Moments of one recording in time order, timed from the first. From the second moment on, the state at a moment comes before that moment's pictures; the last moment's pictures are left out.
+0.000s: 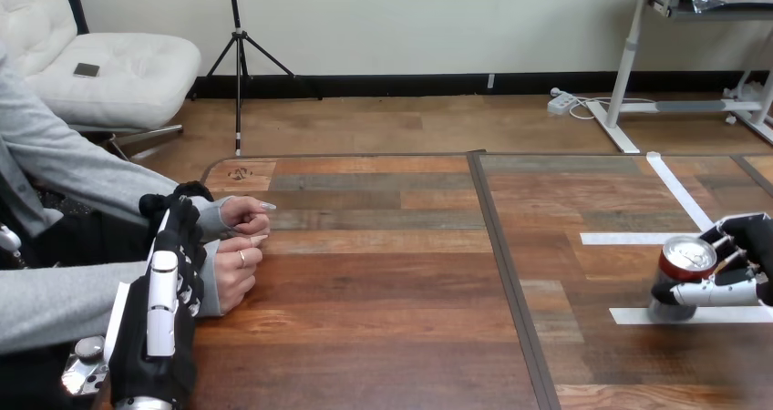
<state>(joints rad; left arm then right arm) -0.05 0.10 0.25 0.70 -0.31 -0.70 -0.40 -0.47 -0.67 -0.01 1.19 -0.31 -0.46 -0.05</state>
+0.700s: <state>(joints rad) -0.03 0.18 0.25 0.70 0.04 -0.89 -0.19 -0.47 -0.67 -0.04 1.16 -0.18 -0.49 0.11</state>
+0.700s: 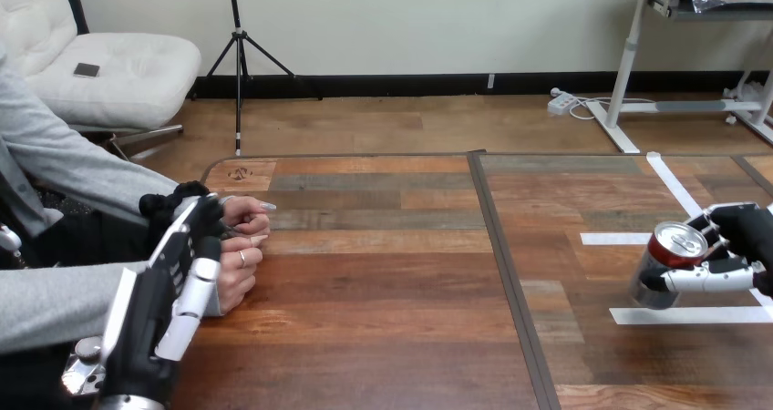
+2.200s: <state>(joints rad) 0.00 0.45 0.23 0.26 0.62 -0.59 0.12 -0.47 -0.66 -0.05 1.07 -0.12 -0.50 0.20</state>
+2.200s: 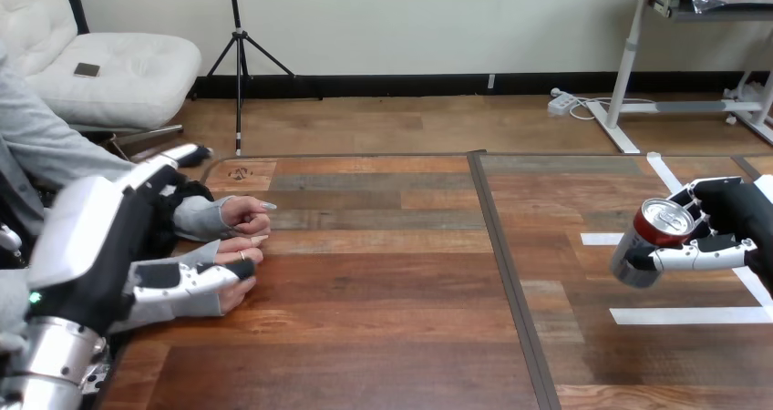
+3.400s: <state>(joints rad) -0.21 0.65 0.02 0.59 0.76 -0.58 0.30 -0.47 -0.66 -0.05 1.07 -0.09 -0.50 0.23</state>
